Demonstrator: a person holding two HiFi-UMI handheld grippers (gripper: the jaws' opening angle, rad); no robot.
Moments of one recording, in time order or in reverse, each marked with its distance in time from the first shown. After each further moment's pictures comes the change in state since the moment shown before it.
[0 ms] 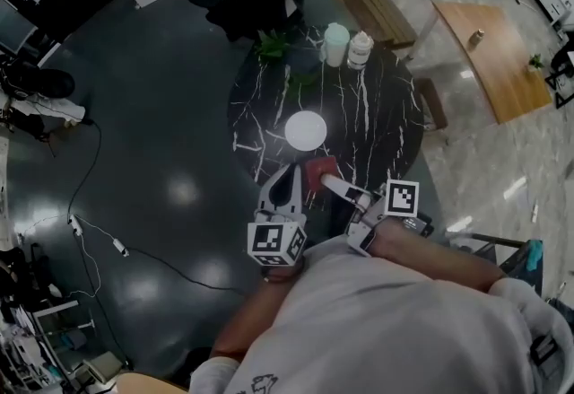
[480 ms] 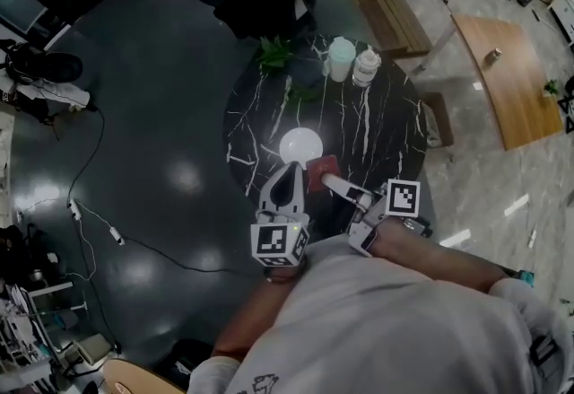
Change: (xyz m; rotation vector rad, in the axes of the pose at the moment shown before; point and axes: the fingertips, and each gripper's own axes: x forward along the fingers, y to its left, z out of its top) left arm 0.090 -0.003 0.003 0.038 -0.012 0.112; right arm 0.009 -0.017 0.093 0.034 0.089 0.001
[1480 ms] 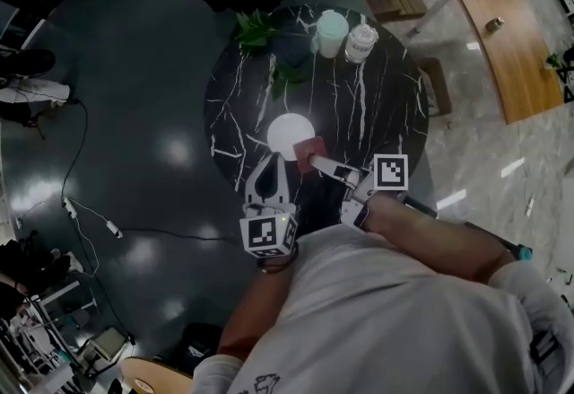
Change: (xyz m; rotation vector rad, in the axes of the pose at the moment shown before) left arm 0.051 0.051 -0.059 0.030 0.081 0.066; right arm 0.030 -0.084 0.051 0.075 0.048 -0.102
